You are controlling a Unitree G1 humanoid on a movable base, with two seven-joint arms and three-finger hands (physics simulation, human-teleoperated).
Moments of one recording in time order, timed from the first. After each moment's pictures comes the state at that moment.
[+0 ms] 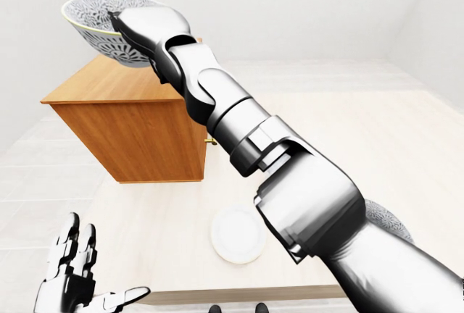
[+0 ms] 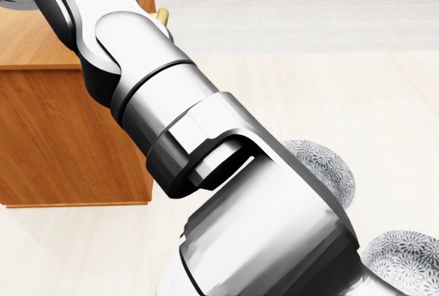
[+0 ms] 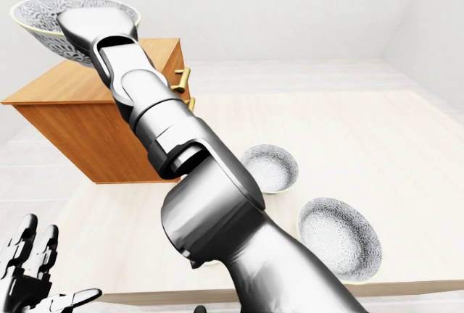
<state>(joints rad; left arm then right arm) 0.50 -0.27 0.70 -0.45 -0.14 -0.09 -0.58 -1.77 0.25 0.12 1.27 -1.04 0.09 0.06</state>
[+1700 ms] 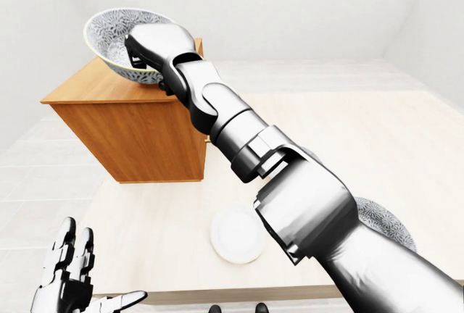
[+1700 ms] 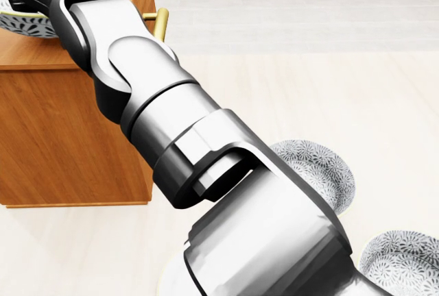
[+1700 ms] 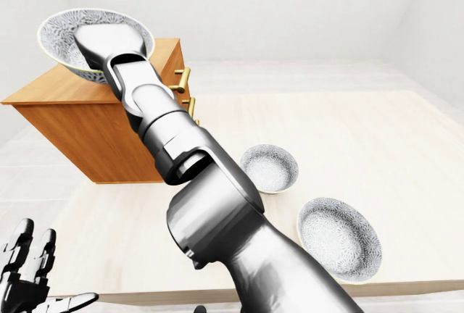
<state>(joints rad) 0.47 -0.30 0.78 -0.42 -0.15 -0.09 -0.65 -1.71 0.27 0.11 1.26 -1.06 0.09 0.01</state>
